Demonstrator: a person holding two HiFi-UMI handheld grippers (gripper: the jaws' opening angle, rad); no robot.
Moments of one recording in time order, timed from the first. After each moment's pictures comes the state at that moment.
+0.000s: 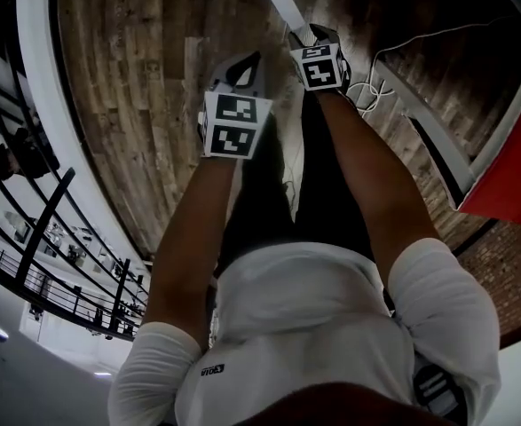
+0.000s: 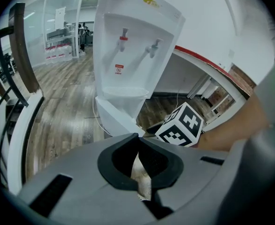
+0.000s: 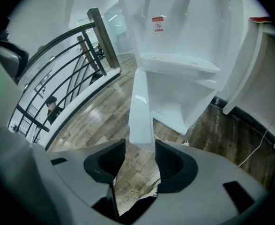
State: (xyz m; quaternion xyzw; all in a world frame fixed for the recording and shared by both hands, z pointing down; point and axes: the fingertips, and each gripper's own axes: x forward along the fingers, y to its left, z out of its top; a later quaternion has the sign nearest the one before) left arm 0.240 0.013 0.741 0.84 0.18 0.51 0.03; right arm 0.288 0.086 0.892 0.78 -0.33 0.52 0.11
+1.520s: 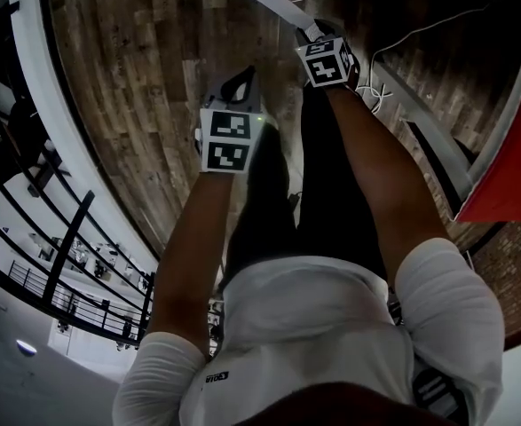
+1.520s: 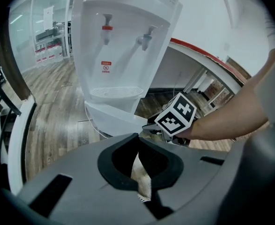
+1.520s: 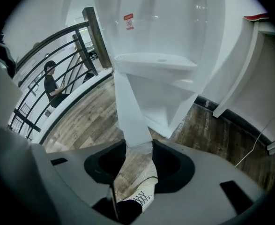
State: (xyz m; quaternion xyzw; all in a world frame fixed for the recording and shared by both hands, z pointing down) left arm 0.270 0.038 0.753 0.82 0.21 0.53 0.01; right arm 0.352 0.135 0.906 0.79 -0.31 0.51 0.13
